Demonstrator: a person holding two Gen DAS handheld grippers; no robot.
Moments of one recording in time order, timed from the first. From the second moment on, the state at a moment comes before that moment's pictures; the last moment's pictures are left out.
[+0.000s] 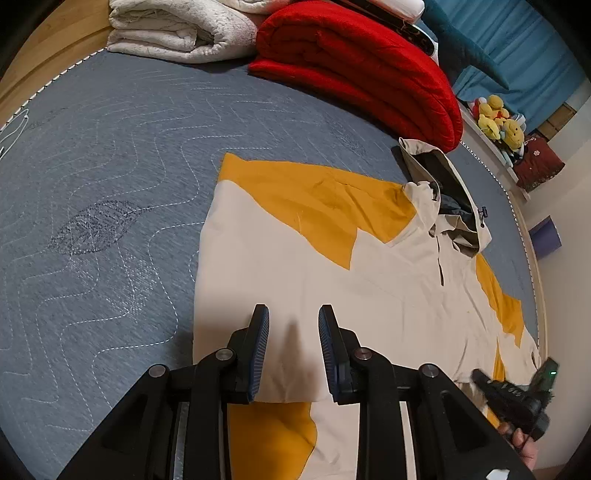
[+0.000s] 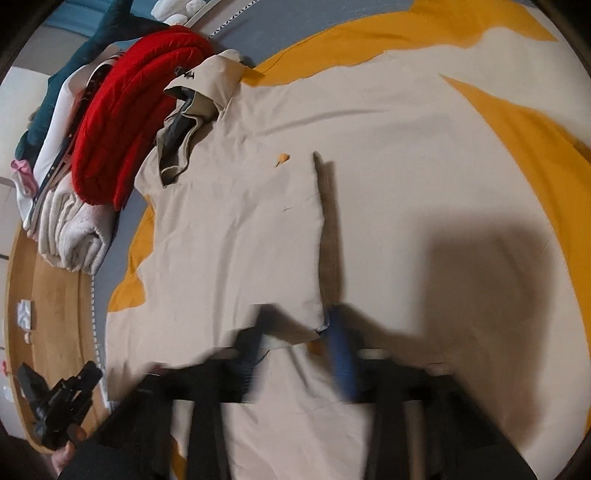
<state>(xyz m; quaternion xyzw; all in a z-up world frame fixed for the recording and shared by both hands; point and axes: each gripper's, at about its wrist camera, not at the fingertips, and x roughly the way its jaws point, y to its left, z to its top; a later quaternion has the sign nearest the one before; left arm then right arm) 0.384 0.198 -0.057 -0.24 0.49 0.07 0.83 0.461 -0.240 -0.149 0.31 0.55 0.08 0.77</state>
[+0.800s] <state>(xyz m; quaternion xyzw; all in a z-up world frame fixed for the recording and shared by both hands) 0.396 0.168 -0.127 -0.24 0.57 0.04 0.79 0.451 -0.348 -0.047 0.21 0.40 -0.11 0.88</state>
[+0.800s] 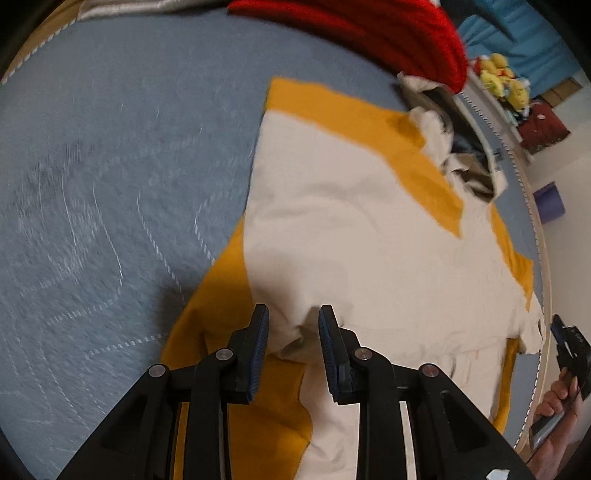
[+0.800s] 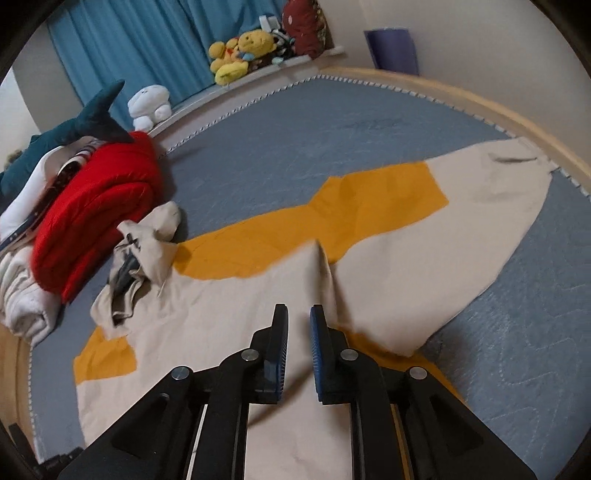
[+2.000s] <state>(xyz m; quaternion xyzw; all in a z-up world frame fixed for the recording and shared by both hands) 0.346 0.060 -0.030 -0.07 0.49 -0.04 0.87 0.423 -0.410 -0.035 0.19 0.43 -0.10 0.88</state>
